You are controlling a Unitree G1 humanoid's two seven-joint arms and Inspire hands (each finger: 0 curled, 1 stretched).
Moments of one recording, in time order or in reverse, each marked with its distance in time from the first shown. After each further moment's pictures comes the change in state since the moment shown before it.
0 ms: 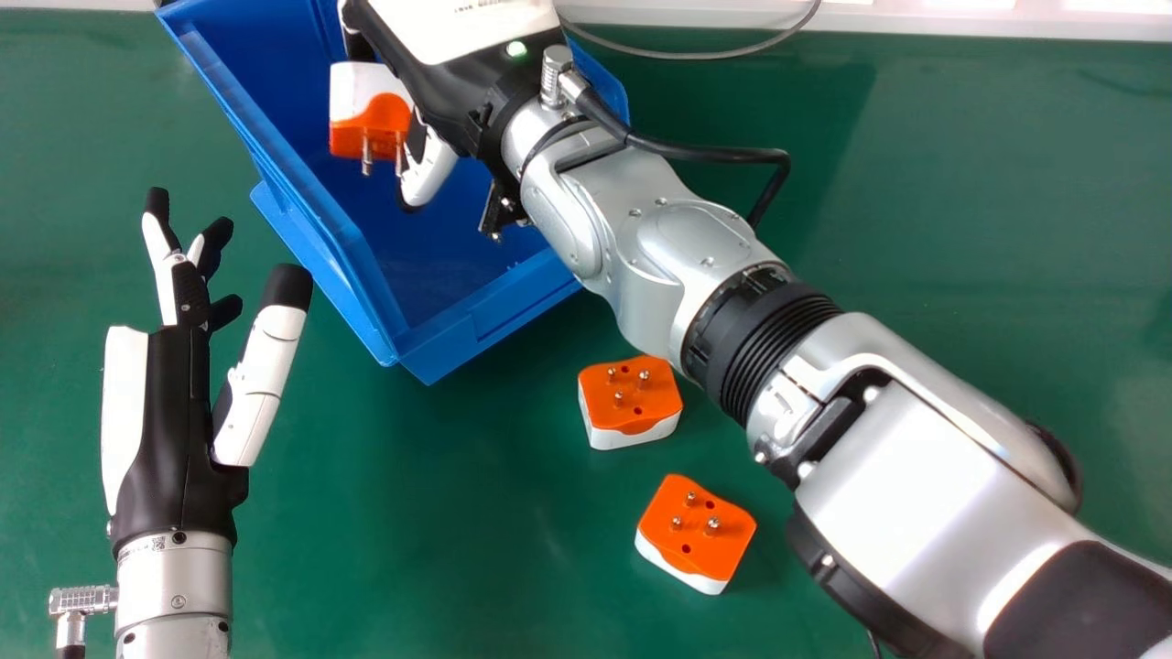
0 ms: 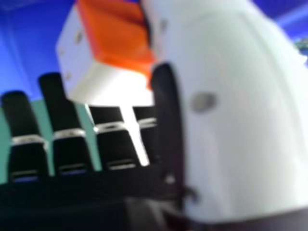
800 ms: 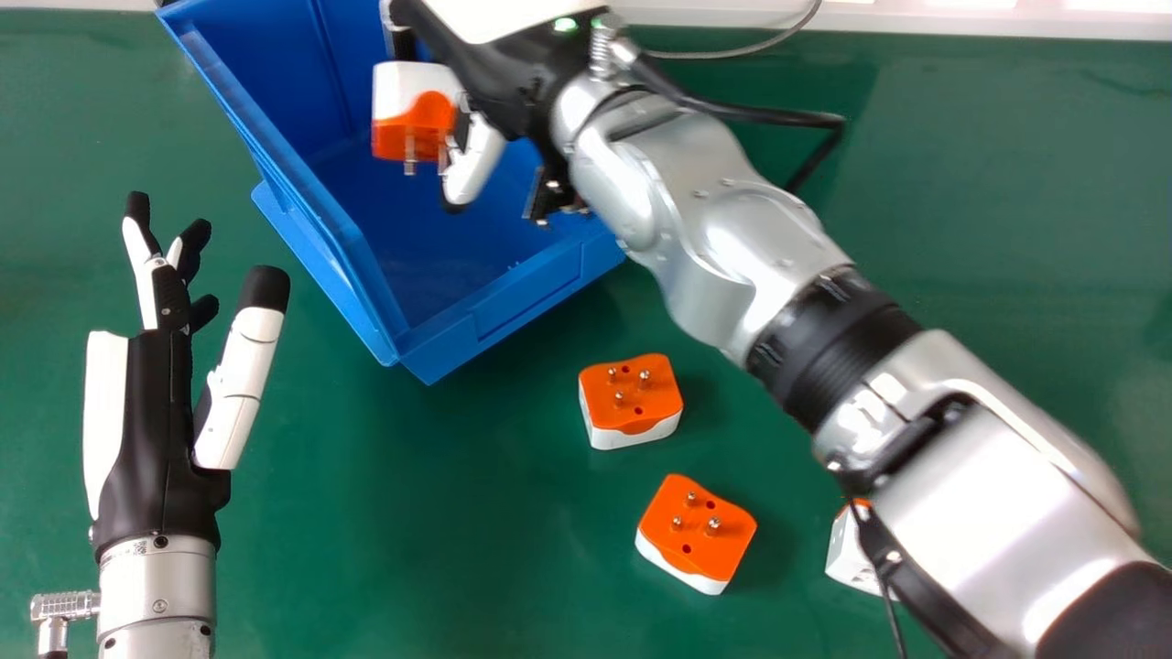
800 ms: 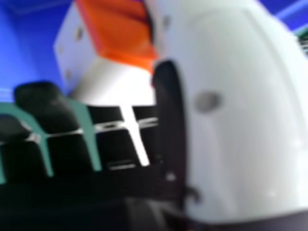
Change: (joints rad) left arm 0.001 0.010 0.022 0.015 -0.031 -0.011 -0.015; right arm 0.069 -0.078 -0.079 -0.237 -0.023 0.030 0.196
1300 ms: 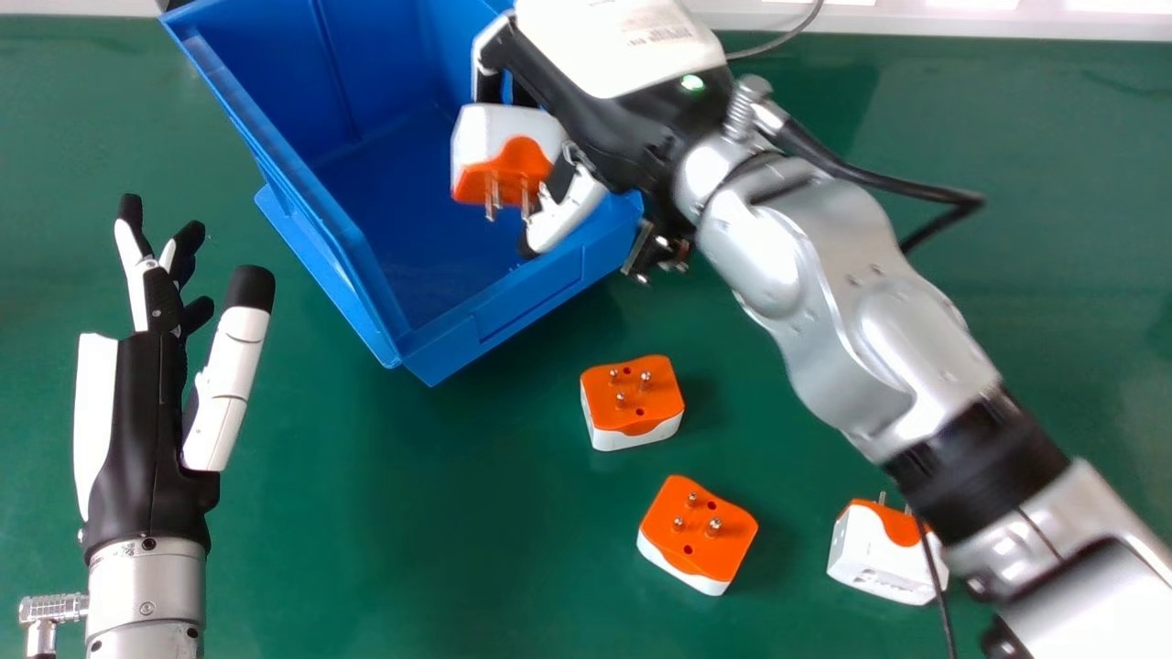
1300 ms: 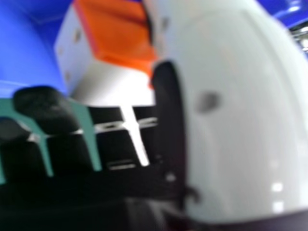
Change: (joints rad) left arm 0.002 0.011 0.013 0.011 -0.031 -0.013 -0.022; right arm 0.334 -0.213 -0.071 -0.596 -0.014 0.045 0.226
